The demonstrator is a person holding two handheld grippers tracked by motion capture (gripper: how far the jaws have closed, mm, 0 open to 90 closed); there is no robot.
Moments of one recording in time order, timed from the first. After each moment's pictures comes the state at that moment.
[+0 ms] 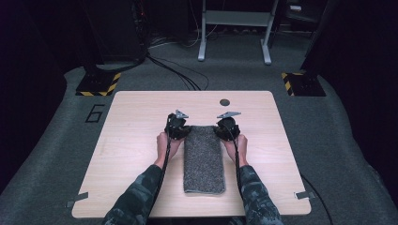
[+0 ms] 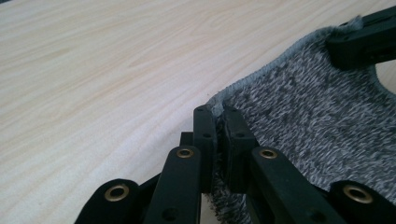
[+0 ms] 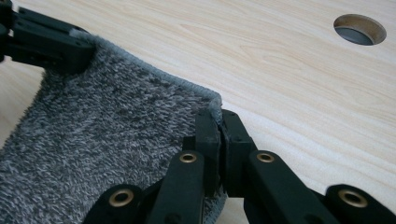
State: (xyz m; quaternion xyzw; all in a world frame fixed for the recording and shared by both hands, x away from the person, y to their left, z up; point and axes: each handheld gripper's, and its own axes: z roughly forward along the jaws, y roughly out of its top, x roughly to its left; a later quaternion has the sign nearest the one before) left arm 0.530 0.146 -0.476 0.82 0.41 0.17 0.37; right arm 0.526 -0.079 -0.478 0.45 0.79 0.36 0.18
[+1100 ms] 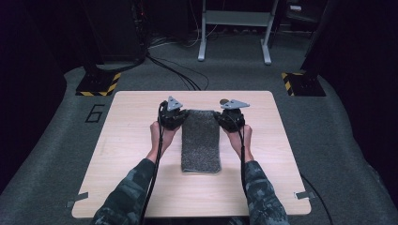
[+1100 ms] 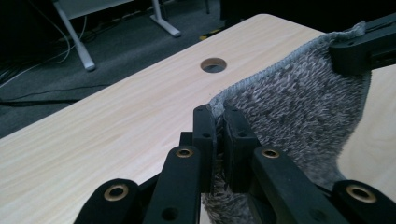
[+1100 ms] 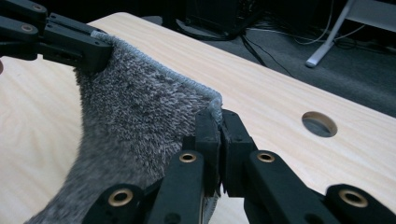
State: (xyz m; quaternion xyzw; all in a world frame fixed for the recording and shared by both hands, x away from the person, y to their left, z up) left arm 0.510 0.160 -0.414 0.78 0.35 0.25 0.45; right arm 0.509 -0.087 -0.413 0.38 0.77 0.45 0.24
